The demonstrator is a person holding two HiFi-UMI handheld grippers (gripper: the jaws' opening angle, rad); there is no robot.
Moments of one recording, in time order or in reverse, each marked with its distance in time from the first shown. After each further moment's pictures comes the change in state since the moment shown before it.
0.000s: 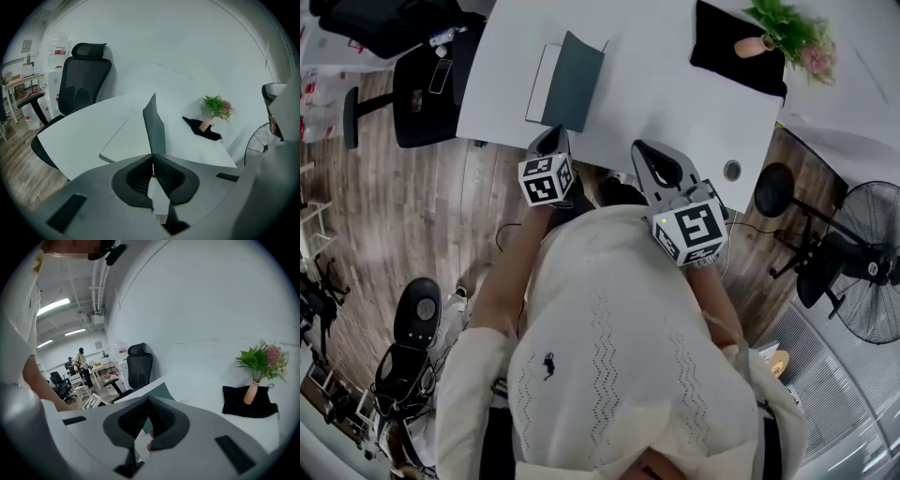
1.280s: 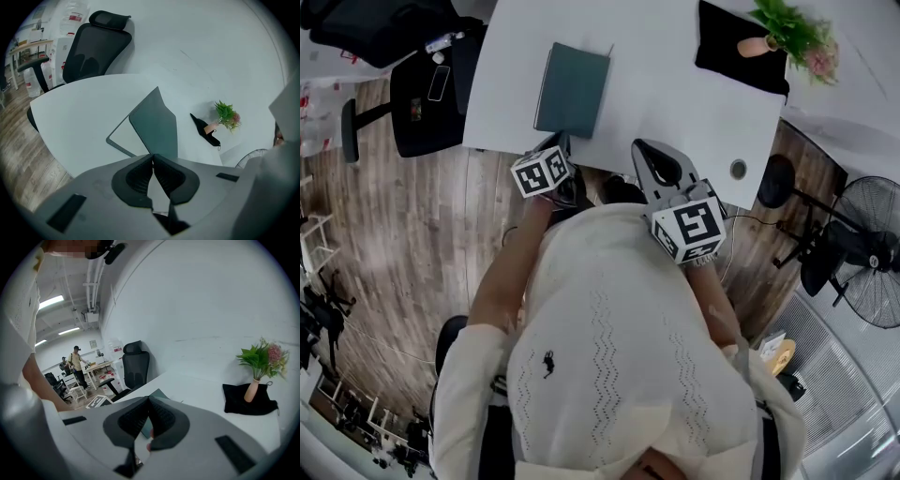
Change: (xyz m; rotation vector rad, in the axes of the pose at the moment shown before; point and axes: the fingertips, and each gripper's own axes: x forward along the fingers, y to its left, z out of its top) left arm 0.020 0.033 -0.019 -0.247 0.172 -0.063; right arm 0.031 0.008 0.006 0.029 0.022 -0.054
